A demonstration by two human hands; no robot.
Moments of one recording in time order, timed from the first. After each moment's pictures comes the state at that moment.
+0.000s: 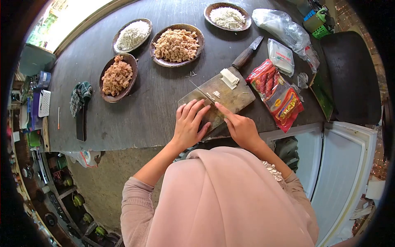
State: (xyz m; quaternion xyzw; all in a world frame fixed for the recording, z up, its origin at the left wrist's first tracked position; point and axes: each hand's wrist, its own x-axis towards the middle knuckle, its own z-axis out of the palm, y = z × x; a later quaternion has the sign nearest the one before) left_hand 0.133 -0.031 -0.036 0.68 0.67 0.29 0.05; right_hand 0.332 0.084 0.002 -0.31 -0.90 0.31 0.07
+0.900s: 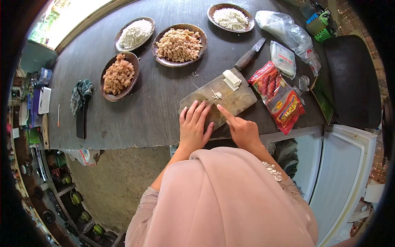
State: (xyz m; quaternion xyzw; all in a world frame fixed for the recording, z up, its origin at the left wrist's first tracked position) left_hand 0.161 -0.032 -0.037 0.61 0.73 0.29 0.04; right_hand 0.335 0.078 -0.003 -0.30 -0.93 0.20 0.10
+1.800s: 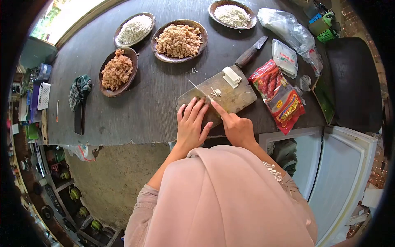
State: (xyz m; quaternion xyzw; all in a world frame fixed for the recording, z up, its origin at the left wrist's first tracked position) left_hand 0.157 -0.035 -0.040 0.63 0.72 0.29 0.05; right_hand 0.323 0.072 -0.016 -0.30 -0.94 0.11 0.11
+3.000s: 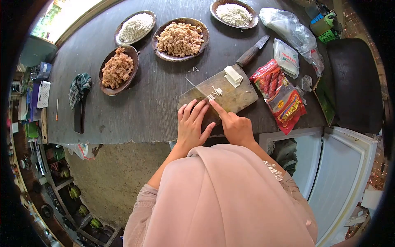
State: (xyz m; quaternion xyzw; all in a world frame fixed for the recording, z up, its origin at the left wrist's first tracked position) left_hand 0.157 -0.037 -0.041 0.62 0.72 0.30 0.05; right_hand 0.318 0.069 -0.018 -0.30 -0.94 0.13 0.11
